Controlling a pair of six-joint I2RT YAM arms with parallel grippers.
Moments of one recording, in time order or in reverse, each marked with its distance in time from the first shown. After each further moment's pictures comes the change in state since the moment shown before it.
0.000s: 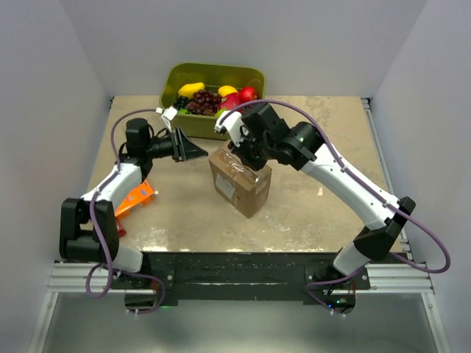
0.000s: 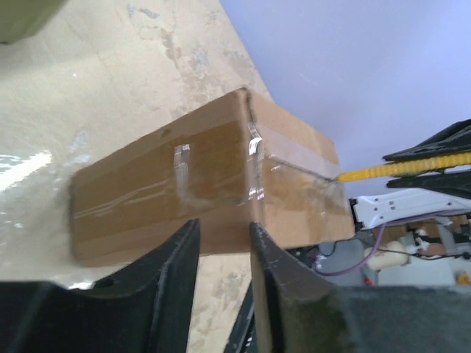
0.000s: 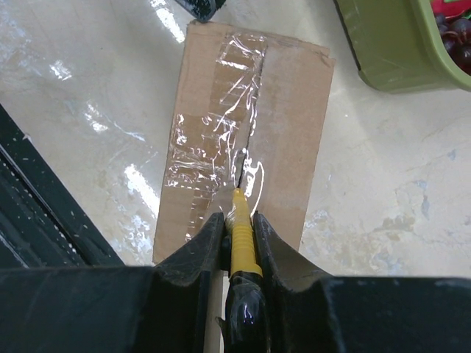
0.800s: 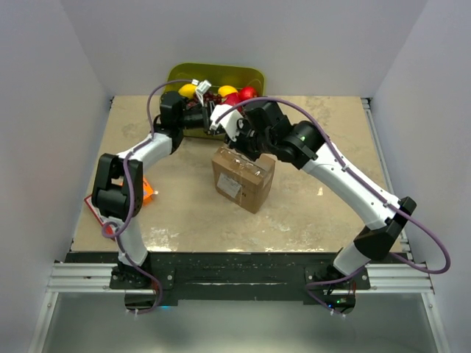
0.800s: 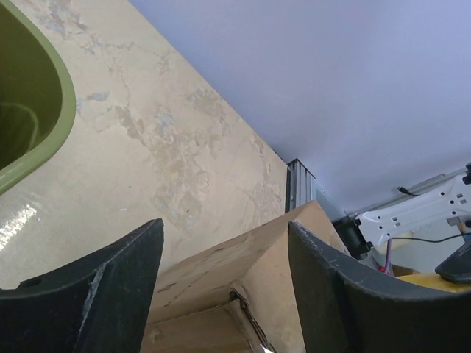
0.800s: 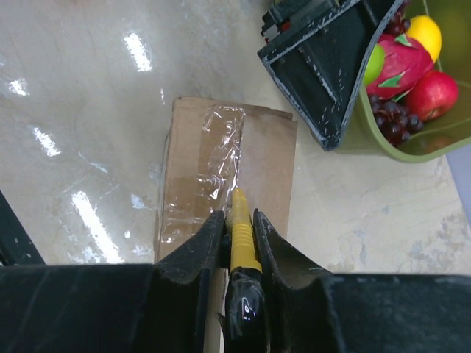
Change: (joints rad) left arm -0.177 0.451 0.461 0.280 0.039 -0.121; right arm -0.014 -0.008 -0.002 0.137 -0.020 -0.186
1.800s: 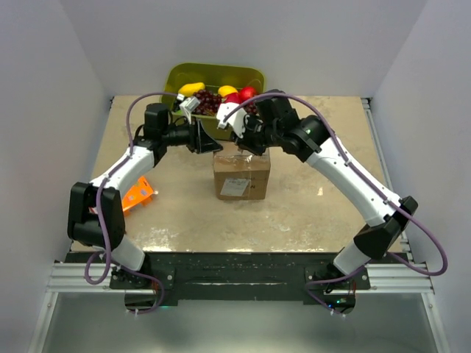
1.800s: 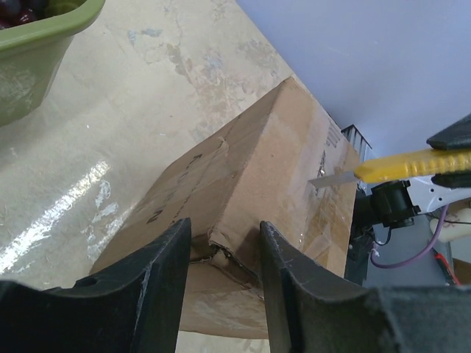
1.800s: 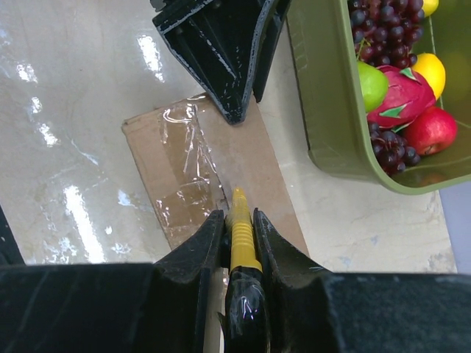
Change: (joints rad) left arm 0.048 -0.311 -0.206 -0.473 -0.118 0.415; right arm -0.089 0.003 -0.019 0.025 -0.174 -0.148
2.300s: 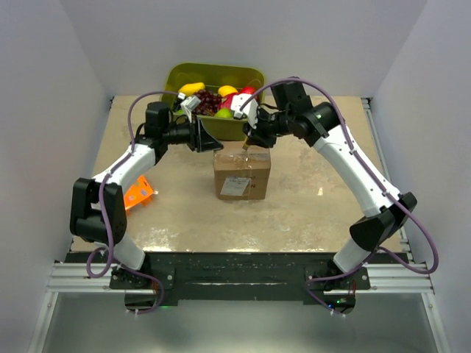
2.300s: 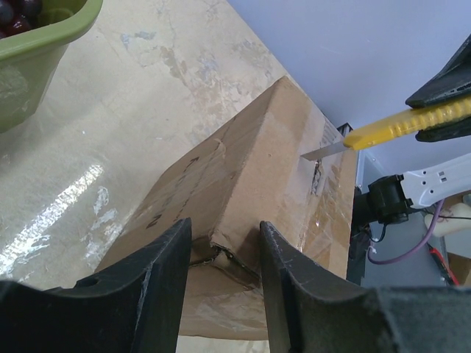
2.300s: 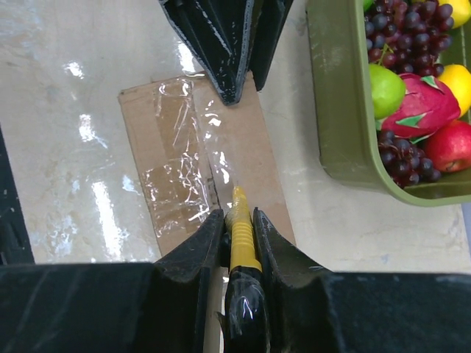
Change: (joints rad) left arm 0.002 0.040 0.021 0.023 0.030 0.000; right arm -0.157 0.049 0.071 -0.090 -0.252 -0.116
